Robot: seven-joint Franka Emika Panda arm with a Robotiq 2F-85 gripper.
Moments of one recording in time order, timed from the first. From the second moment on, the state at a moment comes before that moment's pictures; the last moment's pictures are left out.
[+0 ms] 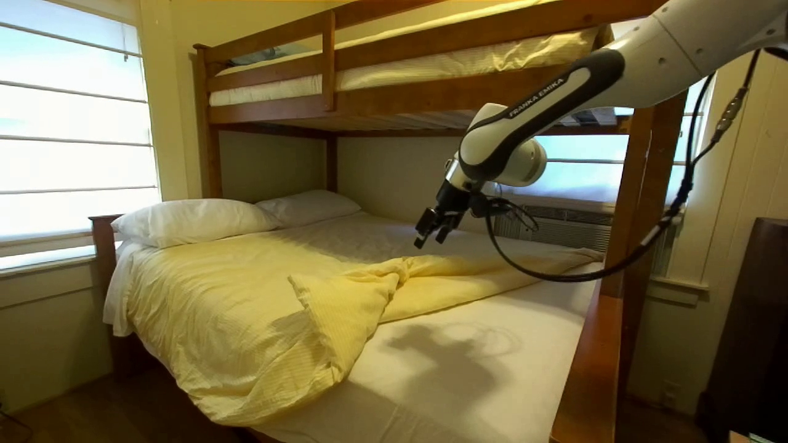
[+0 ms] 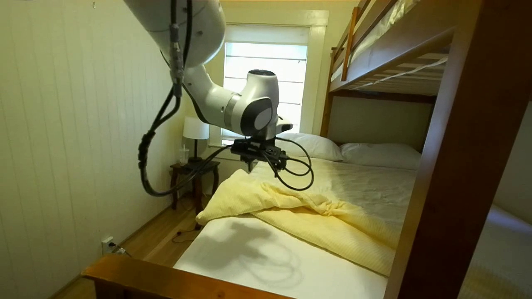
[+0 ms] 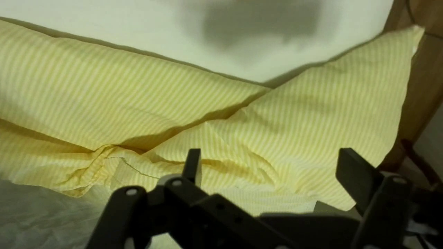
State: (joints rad) arm 0.08 0.12 -0.11 -2.08 0.18 2.65 -0.23
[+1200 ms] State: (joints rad) arm 0.07 0.51 -0.02 -1.63 0.17 2.65 0.11
